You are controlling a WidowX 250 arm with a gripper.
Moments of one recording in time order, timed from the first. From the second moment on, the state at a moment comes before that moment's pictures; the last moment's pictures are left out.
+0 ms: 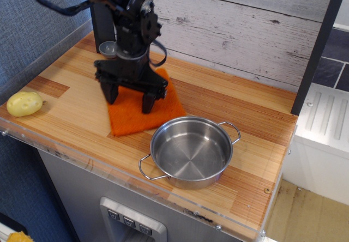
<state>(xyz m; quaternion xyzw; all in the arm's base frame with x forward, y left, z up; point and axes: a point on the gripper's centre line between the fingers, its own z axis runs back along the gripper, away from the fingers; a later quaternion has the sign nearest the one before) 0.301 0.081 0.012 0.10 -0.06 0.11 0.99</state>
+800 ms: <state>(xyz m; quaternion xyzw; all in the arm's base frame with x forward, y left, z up) 0.237 0.085 0.013 0.08 -0.05 0.15 0.98</state>
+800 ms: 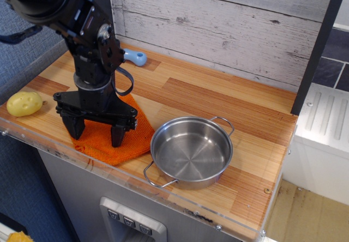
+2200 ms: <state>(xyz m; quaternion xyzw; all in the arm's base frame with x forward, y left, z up) 0.264 0.077 0.107 0.03 -0.14 0.22 0.96</state>
